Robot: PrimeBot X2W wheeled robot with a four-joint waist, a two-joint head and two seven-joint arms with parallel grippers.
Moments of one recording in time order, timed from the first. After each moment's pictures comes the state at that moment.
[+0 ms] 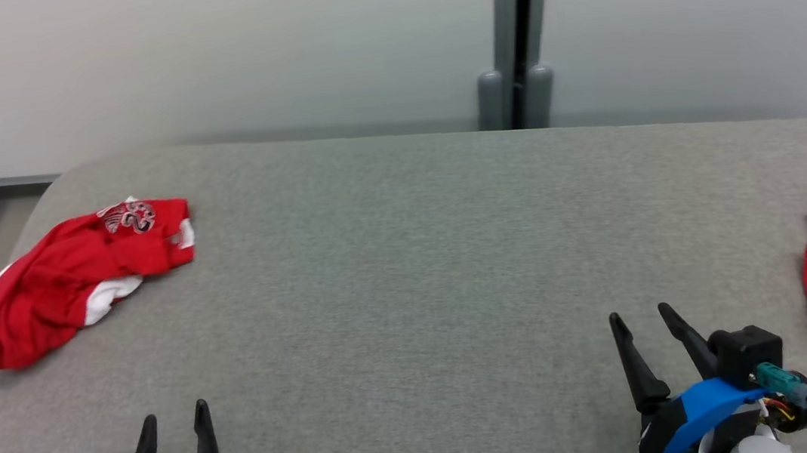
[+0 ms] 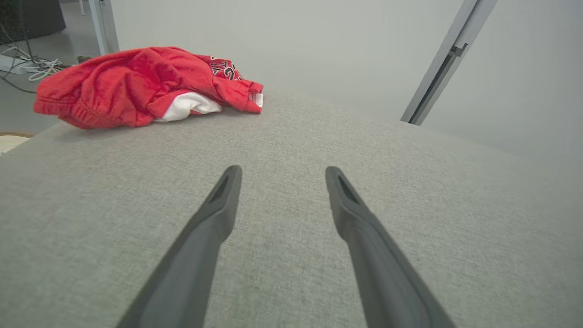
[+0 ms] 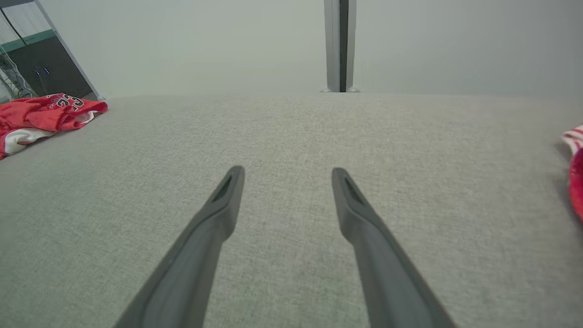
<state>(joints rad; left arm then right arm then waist) -0.02 0.10 -0.02 0.45 -0.32 -0.13 -0.26 -0.19 -0.05 0.07 0.57 0.17 0.13 -0.26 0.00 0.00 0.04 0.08</state>
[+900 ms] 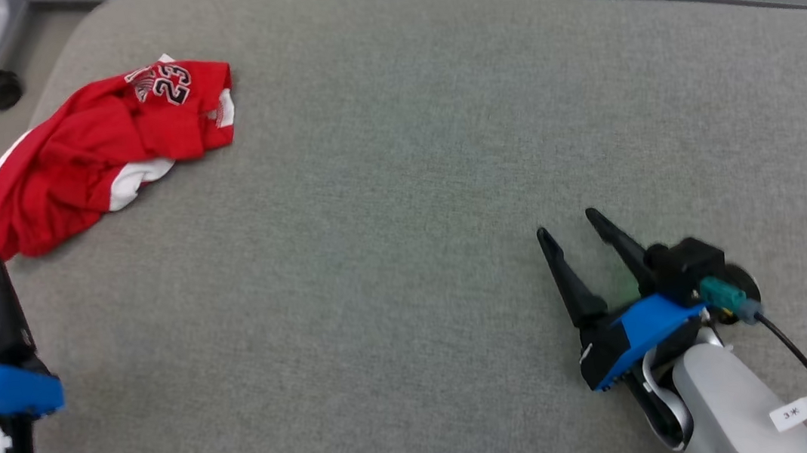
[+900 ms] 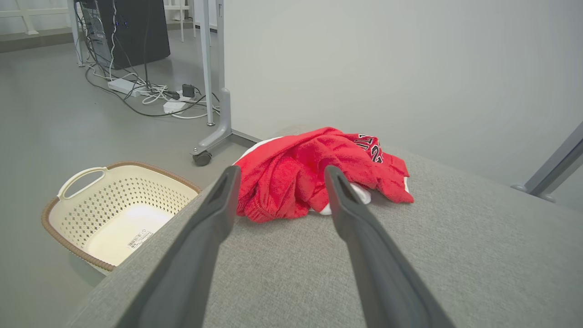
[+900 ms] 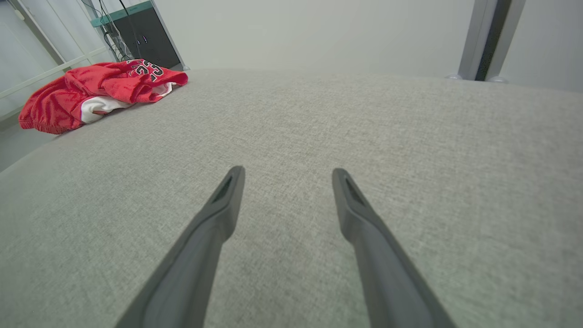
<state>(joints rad) -0.34 0.40 -0.05 0.55 -0.67 -0.13 -0.26 -0.40 -0.05 0.22 0.56 0.18 0.13 -0.26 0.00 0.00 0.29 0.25</state>
